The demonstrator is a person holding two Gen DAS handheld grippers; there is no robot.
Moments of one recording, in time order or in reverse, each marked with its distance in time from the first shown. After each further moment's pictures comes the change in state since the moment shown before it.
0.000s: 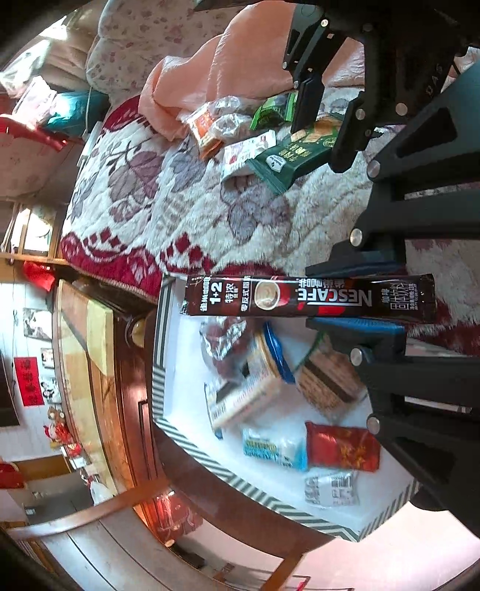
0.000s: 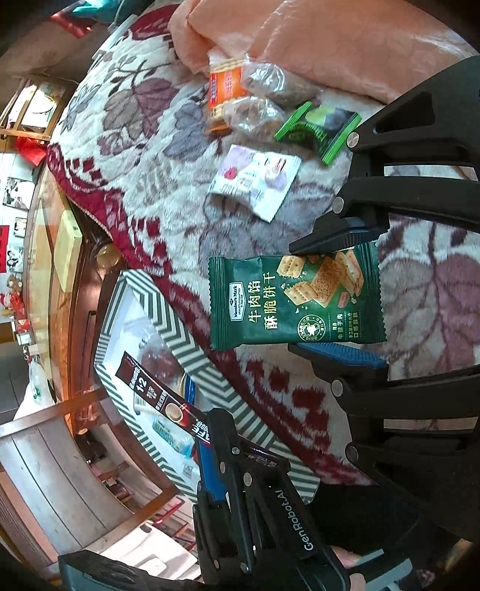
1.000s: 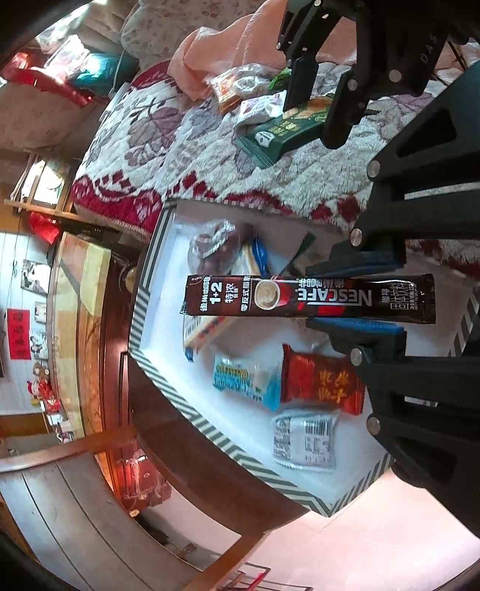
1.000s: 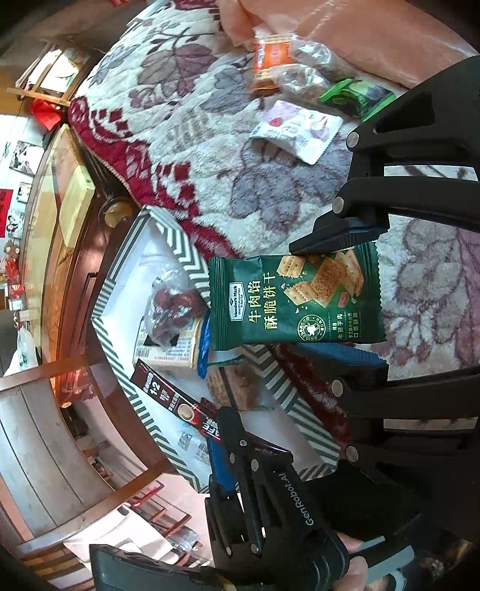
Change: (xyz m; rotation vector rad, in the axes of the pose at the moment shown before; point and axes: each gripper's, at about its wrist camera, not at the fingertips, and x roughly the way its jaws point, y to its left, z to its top) left arm -0.002 0.069 -0.015 -0.138 0.005 0.055; right arm 0.013 0.054 0.035 -0.109 0.029 0.034
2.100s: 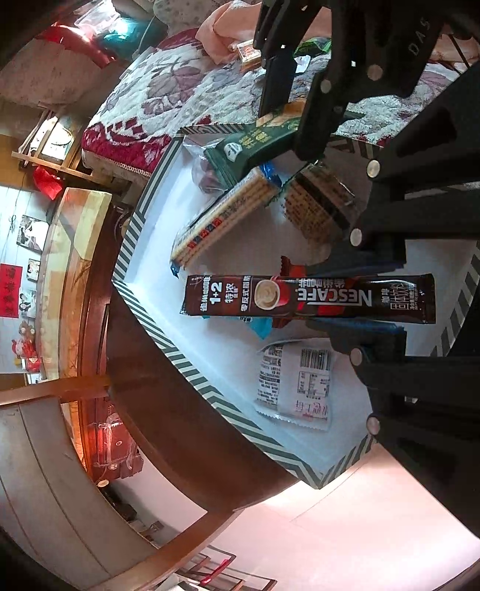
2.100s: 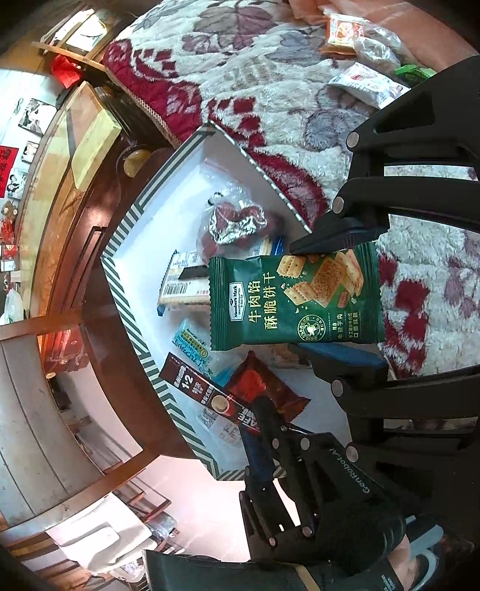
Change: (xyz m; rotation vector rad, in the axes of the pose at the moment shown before) left arm 0.019 0.055 -0.003 -0.111 0.031 0.057; right arm 0.045 0.053 0.060 -0.094 0.050 0.051
